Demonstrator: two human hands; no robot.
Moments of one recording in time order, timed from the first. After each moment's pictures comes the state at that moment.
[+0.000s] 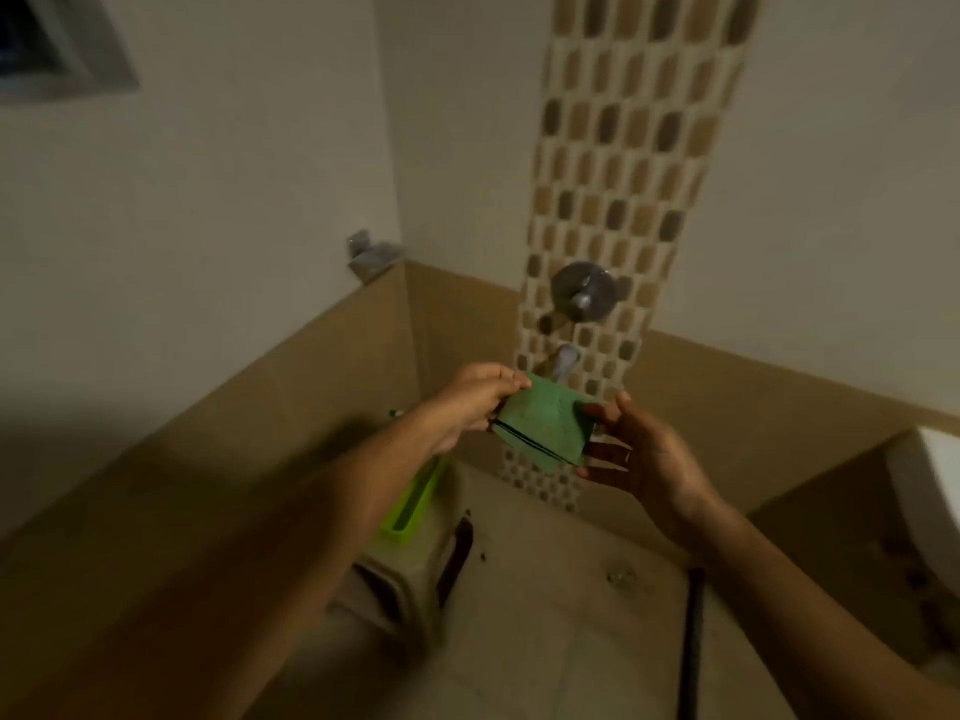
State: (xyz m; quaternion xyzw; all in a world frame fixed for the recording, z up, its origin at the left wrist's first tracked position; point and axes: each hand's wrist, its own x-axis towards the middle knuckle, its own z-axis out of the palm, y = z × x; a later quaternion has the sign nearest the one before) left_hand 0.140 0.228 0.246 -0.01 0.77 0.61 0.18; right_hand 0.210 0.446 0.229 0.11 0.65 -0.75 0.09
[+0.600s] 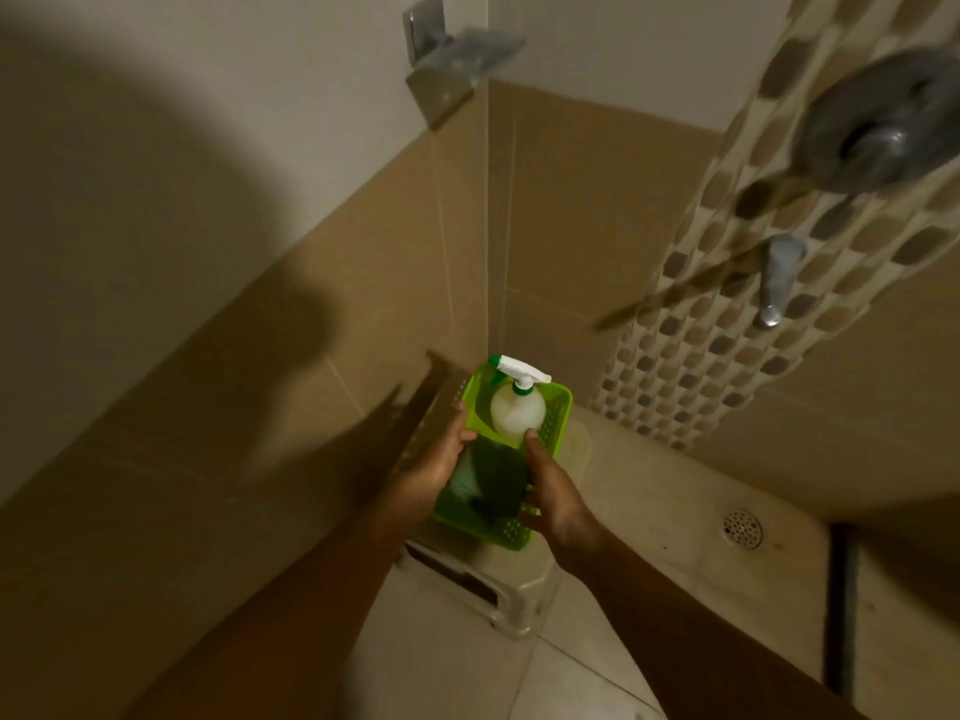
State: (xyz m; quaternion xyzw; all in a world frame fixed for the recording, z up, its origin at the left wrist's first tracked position) left_hand -0.023 -0.003 -0.102 -0.31 0.66 0.61 0.31; right_hand 0.023 0.136 -0.094 0.31 0.58 -0.70 0.29
